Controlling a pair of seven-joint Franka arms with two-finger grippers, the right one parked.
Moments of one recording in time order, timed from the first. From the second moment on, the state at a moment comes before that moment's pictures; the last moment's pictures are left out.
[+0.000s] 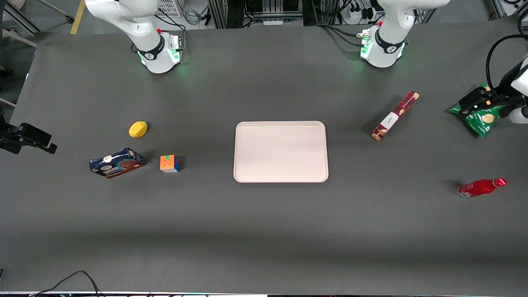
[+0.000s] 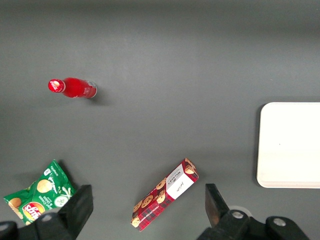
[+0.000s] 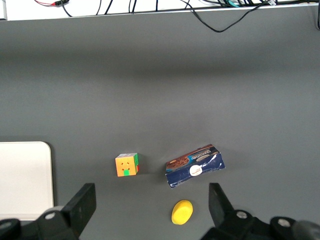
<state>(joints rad) -0.05 -0.07 0.04 -1.68 0.03 1.64 -0.02</state>
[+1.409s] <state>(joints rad) -0.07 -0.21 0.02 -2.13 0.07 1.74 0.33</state>
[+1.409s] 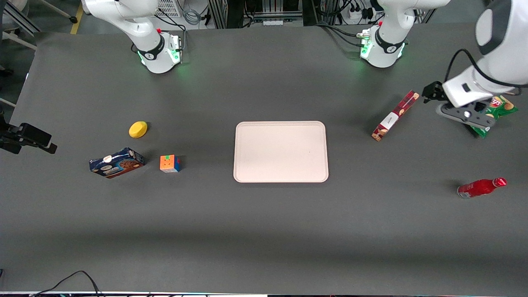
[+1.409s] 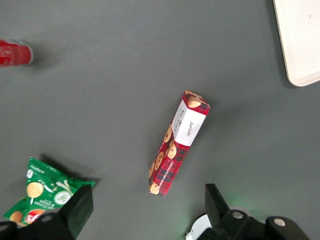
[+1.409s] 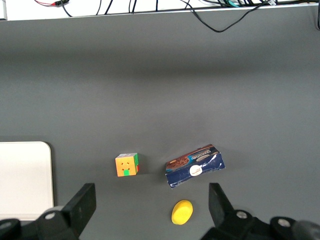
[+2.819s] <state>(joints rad) -0.07 -0.31 -0.01 -2.82 0.07 2.47 0.55</state>
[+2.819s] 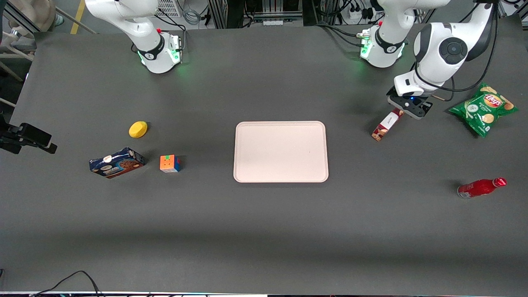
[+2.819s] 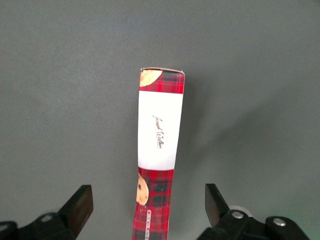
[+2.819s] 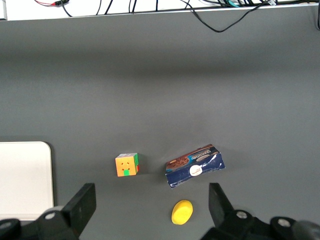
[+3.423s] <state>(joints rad) -0.02 -0.09 0.05 -2.82 0.07 2.74 0.67</state>
